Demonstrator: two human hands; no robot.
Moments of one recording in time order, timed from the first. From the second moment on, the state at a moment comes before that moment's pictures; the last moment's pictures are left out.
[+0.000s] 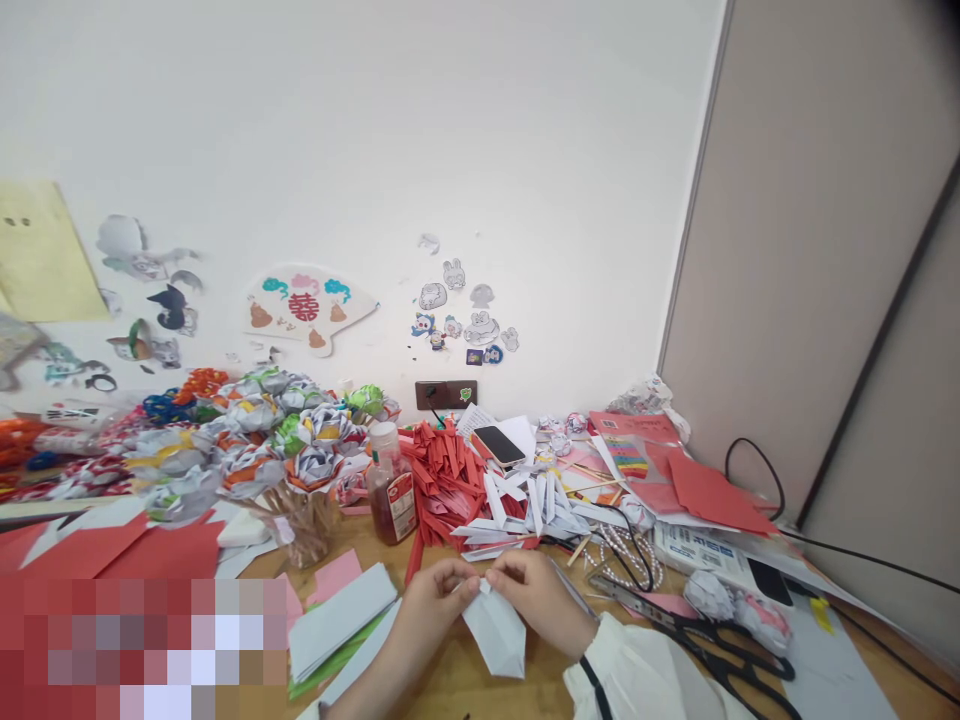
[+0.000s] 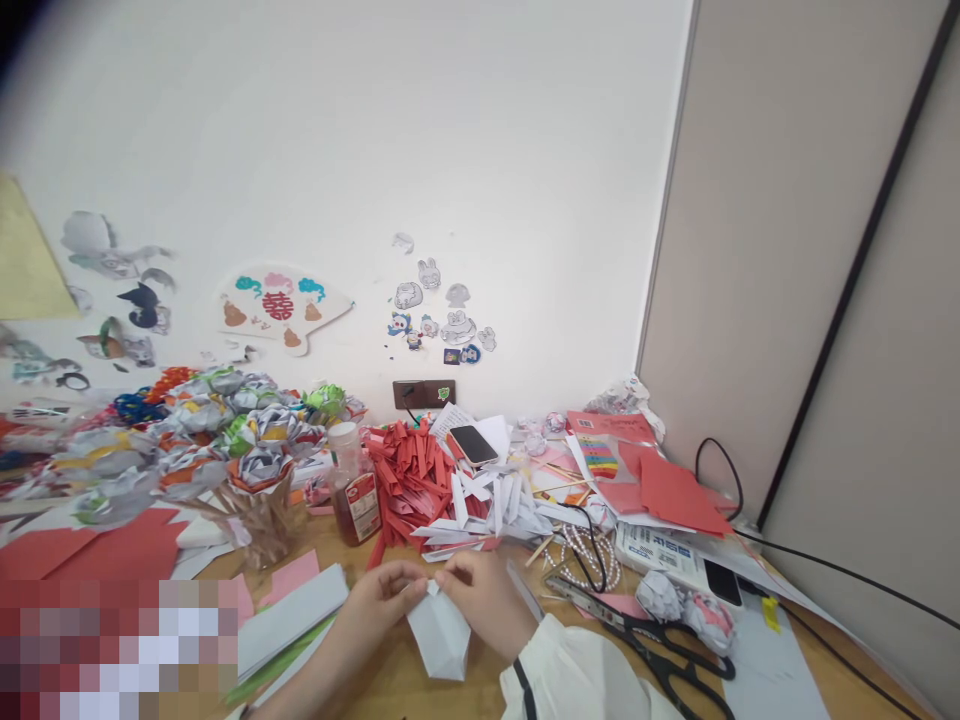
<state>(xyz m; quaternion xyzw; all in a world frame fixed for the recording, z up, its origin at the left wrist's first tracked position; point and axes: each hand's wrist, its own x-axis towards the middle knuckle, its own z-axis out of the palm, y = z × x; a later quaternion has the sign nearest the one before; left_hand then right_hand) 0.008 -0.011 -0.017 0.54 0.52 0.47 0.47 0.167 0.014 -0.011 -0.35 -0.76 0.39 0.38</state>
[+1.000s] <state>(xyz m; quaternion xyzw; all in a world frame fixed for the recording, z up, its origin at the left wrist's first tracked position) 0.011 -0.015 -0.019 0.59 0.56 0.44 0.38 0.164 0.014 -0.019 -0.35 -0.79 0.33 0.38</state>
